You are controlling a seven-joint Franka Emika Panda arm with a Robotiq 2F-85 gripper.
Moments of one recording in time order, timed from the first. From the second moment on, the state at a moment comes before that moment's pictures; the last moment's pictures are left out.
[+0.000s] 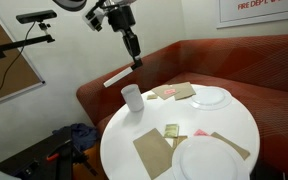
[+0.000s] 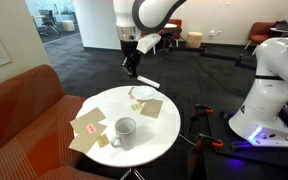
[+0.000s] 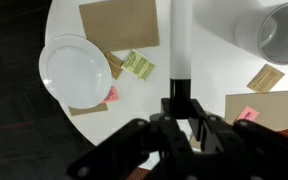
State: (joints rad) arm 0.08 0.07 -0.08 -2.16 -0.14 2.25 0.32
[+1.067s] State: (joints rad) arm -0.02 0.11 0.04 -2.16 0.52 2.52 -0.74
